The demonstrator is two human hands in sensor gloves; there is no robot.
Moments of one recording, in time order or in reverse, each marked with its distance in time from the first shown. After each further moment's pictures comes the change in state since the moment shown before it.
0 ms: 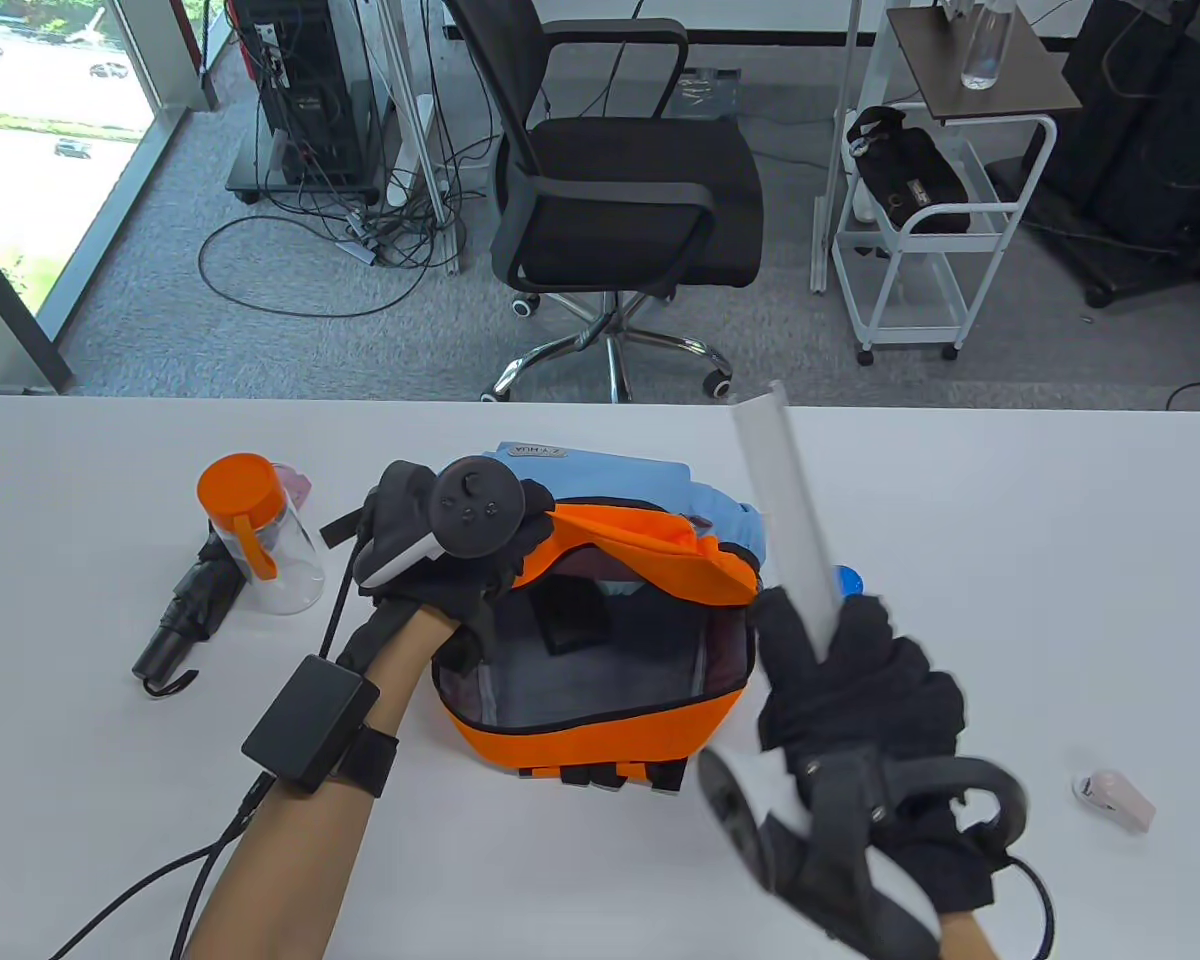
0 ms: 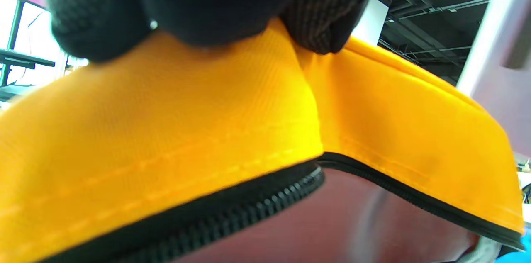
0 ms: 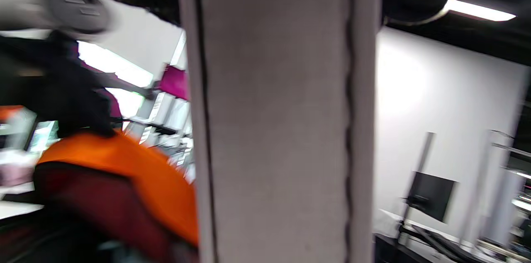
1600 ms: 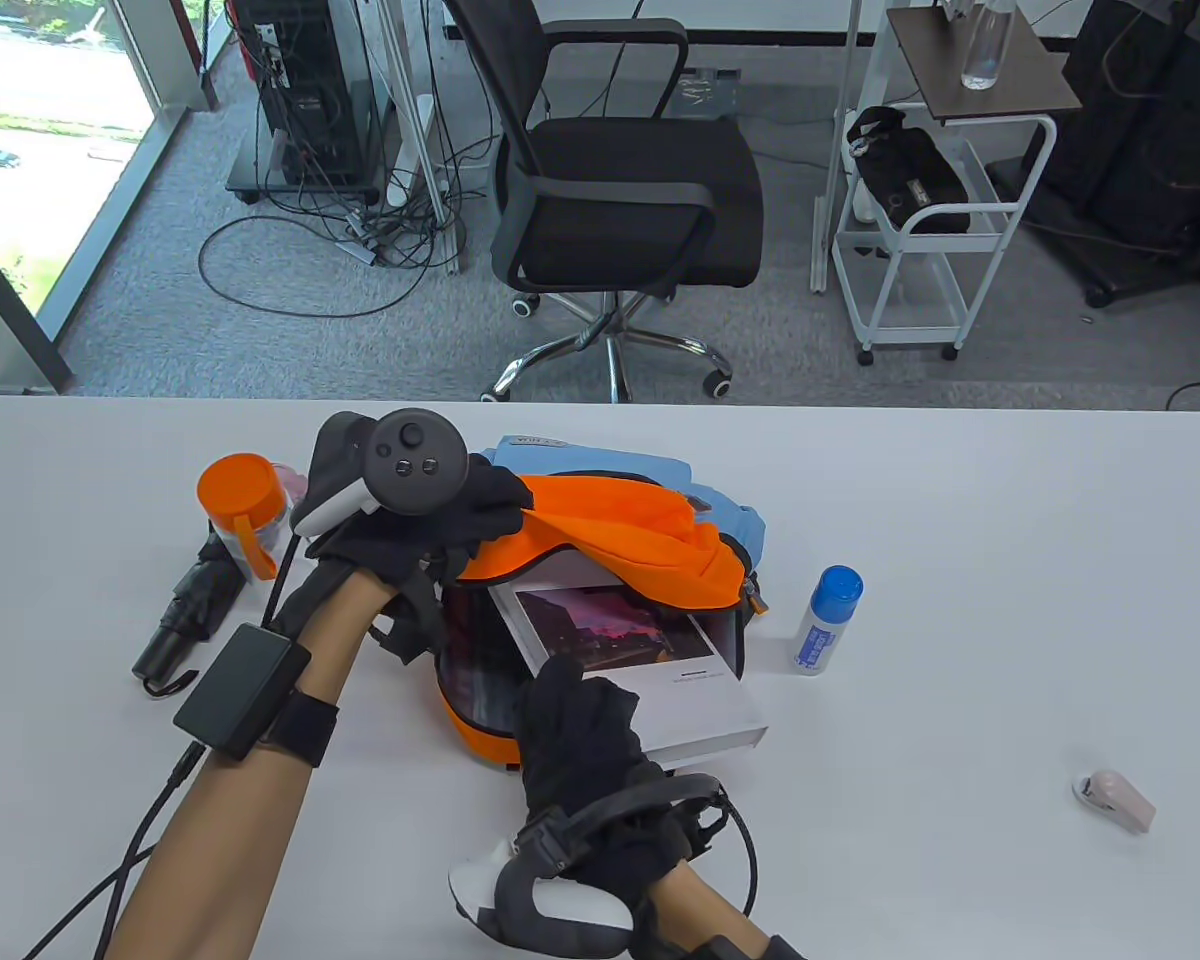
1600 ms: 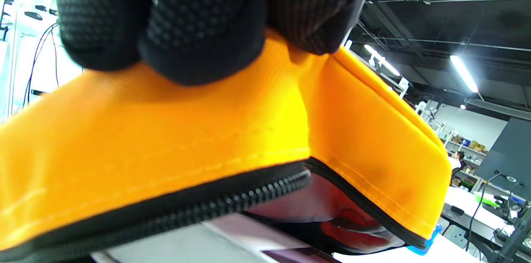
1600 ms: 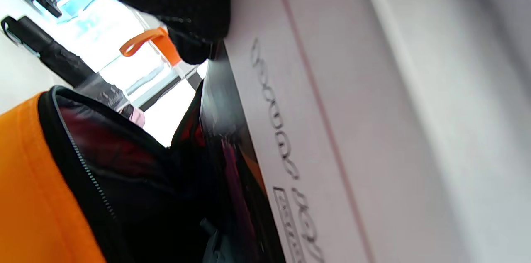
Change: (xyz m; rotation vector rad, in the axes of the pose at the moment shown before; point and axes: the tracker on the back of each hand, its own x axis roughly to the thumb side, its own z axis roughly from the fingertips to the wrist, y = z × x) left_hand -0.023 0.028 0.000 -0.143 -0.112 0.133; right_hand 0.136 0.153 -0.008 -0.336 -0.332 0.320
